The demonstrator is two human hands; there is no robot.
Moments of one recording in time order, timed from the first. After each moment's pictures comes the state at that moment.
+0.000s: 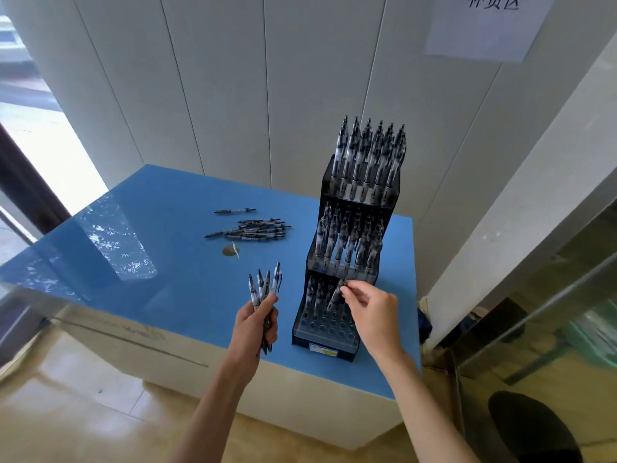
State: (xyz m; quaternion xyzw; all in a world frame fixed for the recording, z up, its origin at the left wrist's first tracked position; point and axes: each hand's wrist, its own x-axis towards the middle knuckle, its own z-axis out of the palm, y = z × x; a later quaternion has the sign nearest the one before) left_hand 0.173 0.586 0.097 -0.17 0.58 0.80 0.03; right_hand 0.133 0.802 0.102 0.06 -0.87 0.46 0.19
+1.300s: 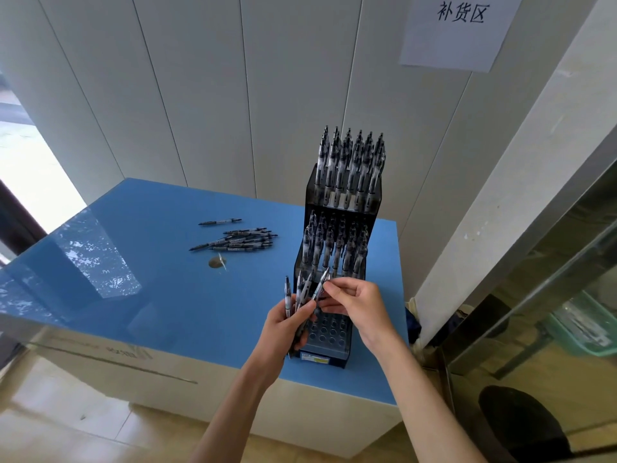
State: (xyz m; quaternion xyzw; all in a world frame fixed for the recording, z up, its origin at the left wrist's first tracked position) left_hand 0.160 0.635 0.111 -0.05 0.63 0.77 0.10; right_hand 0.126 0.797 0.141 -0.04 -0.67 0.74 -0.06
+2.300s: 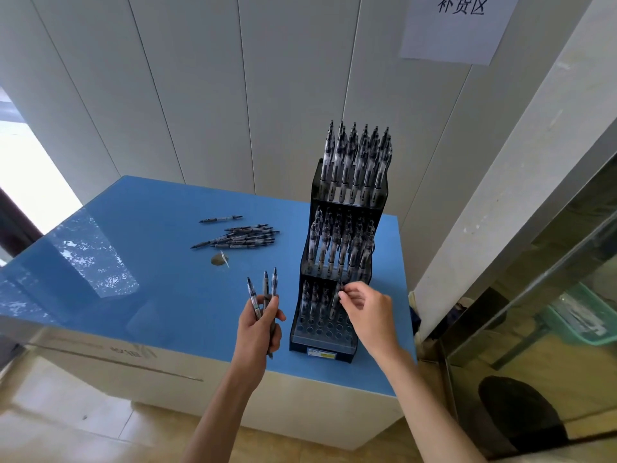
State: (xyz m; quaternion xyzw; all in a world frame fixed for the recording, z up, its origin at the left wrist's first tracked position) left_hand 0.164 0.591 0.091 -0.12 0.61 0.78 0.01; right_hand 0.129 0.805 0.093 0.02 -0.89 0.44 0.16
